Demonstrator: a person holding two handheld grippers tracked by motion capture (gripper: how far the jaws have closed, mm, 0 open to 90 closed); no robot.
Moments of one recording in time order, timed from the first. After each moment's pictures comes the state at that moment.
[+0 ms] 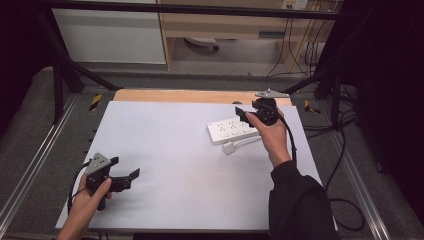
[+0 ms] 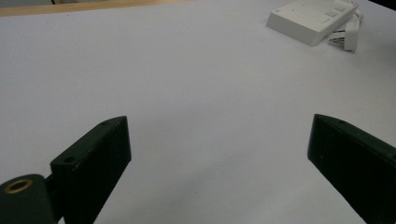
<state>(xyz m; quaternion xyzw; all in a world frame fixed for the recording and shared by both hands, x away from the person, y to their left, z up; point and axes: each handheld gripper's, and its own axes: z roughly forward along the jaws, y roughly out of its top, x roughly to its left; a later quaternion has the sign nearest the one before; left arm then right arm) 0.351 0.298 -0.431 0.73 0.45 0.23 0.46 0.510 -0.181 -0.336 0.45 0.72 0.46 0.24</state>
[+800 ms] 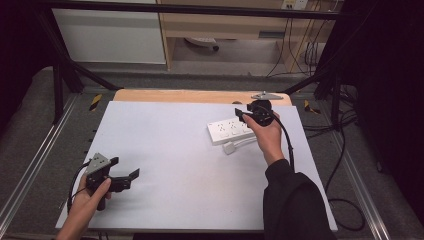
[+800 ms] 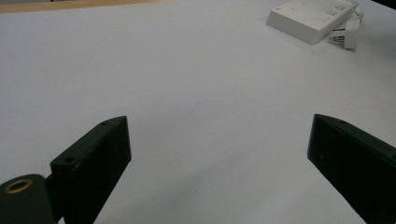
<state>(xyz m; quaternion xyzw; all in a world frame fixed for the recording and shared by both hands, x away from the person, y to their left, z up) 0.351 0.300 -0.432 0.73 0.45 0.22 0.46 0.525 -0.176 -0.359 0.47 0.73 0.45 0.24</state>
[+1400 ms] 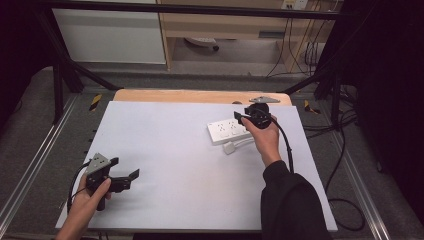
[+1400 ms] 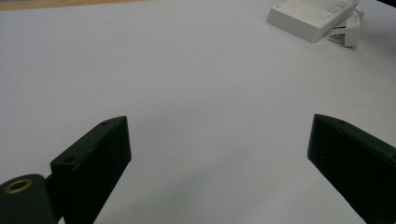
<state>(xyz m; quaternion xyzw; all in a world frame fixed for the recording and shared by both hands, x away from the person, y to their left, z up) 0.351 0.300 -0.433 0.74 0.45 0.22 0.46 0.529 -0.174 -0.376 0.47 0.73 0.44 0.23</state>
